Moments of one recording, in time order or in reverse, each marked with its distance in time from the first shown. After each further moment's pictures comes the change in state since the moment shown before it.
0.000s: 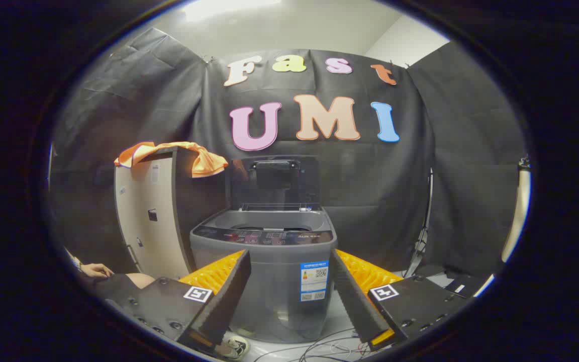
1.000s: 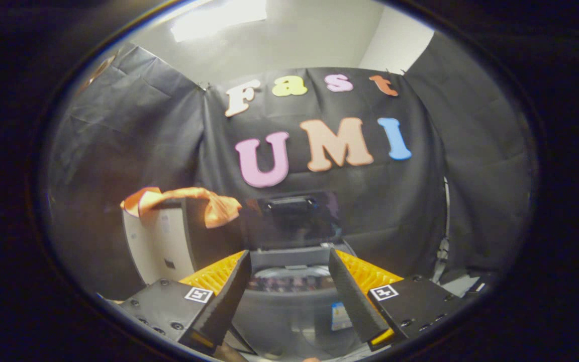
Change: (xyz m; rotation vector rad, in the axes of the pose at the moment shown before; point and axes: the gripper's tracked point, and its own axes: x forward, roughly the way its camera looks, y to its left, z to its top) arm 0.057 0.064 0.116 0.106 -0.182 0.097
